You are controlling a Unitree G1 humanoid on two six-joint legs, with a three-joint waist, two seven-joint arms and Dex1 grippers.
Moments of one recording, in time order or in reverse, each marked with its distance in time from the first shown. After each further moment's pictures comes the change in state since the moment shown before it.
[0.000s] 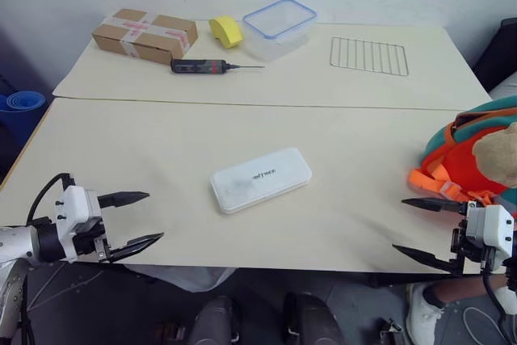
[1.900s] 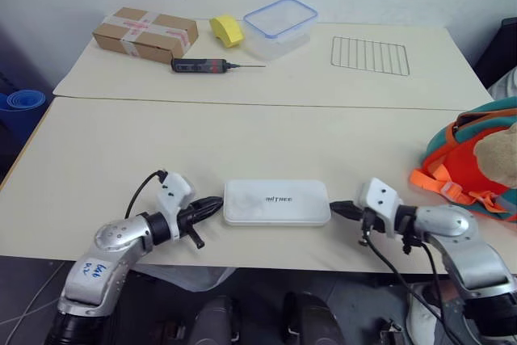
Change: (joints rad) left arm -0.259 -0.222 -0.316 -0.140 -0.045 0.548 0.458; right arm -0.288 0.101 0.395 -0.161 -0.338 0.474 -0.370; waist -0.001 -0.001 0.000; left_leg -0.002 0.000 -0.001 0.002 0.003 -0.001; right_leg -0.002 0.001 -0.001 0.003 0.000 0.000
